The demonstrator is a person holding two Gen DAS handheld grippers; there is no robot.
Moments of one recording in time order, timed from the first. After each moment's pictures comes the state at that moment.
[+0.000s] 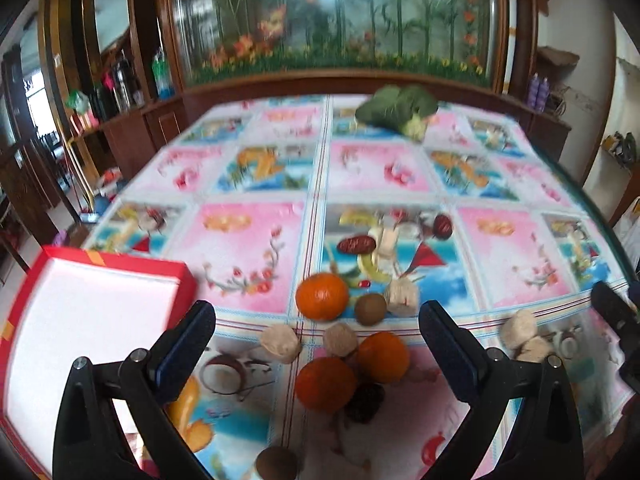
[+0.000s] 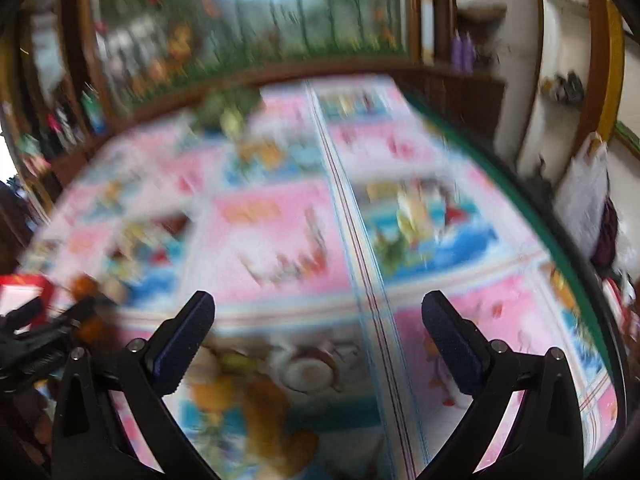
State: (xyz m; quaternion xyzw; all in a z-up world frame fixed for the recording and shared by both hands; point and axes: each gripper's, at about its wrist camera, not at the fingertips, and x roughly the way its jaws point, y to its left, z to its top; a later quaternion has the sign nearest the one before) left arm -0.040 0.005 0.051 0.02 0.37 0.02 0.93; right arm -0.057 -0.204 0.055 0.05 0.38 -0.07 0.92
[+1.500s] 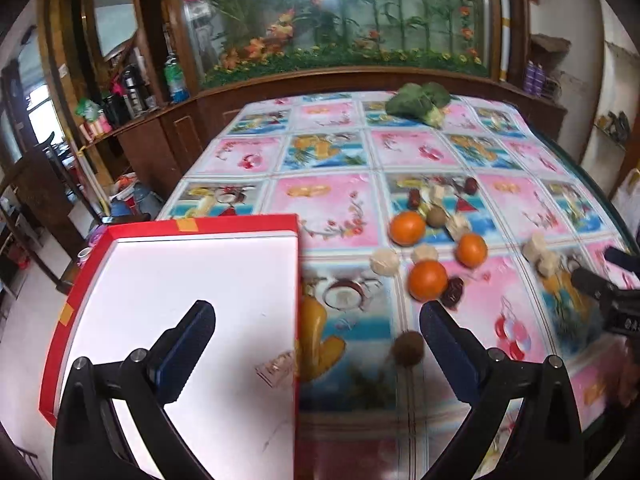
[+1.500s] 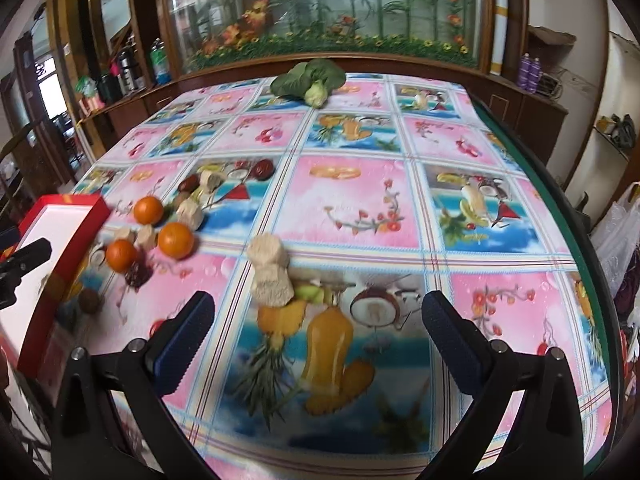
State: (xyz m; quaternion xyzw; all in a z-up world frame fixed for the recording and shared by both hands) left arm -0.107 0.076 0.066 0.05 0.39 0.01 0.92; right arm -0.084 -0.167 0.043 -0.01 0.43 0.04 0.90
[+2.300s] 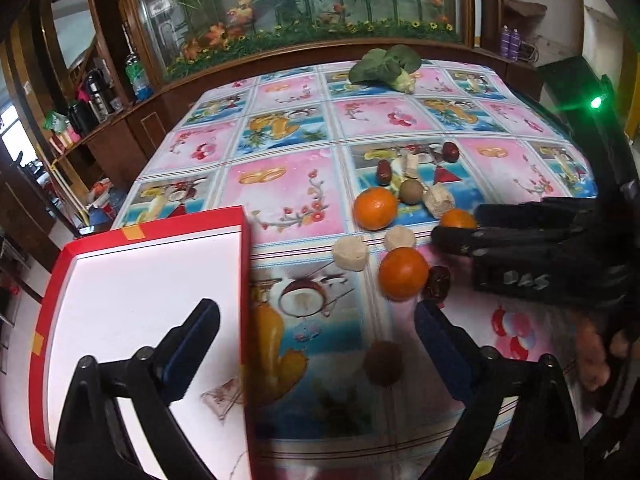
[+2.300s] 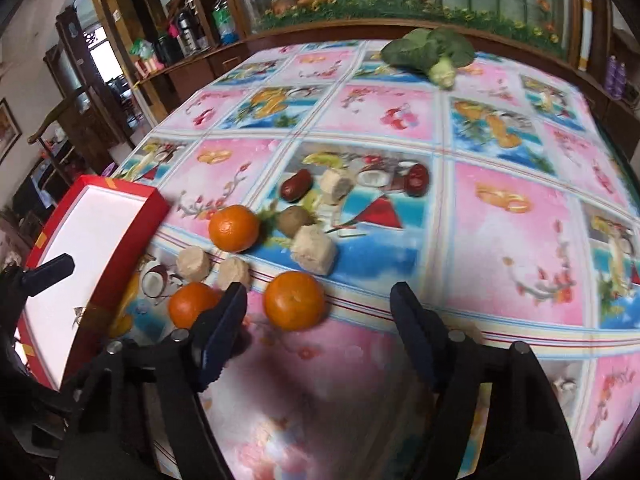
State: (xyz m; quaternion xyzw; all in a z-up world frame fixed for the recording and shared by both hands) left arm -0.079 0.052 0.042 0.09 0.43 -0.03 0.90; right arm -0.008 -0.072 0.011 0.00 0.50 0.17 0.85
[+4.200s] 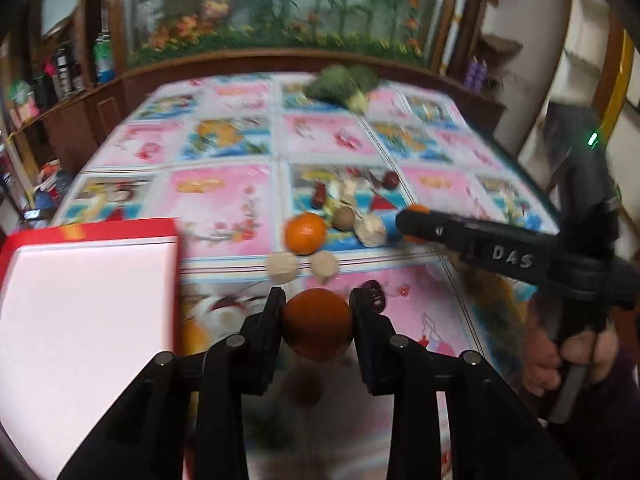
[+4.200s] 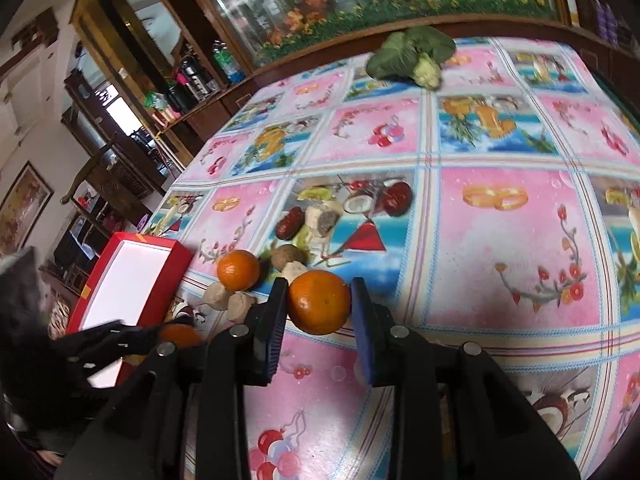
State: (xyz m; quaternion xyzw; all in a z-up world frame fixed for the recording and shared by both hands) left arm -0.084 0.054 0.060 -0.01 0.41 -0.11 0.90; right arm 0.004 -0.117 0.023 0.10 0.46 0.20 0.86
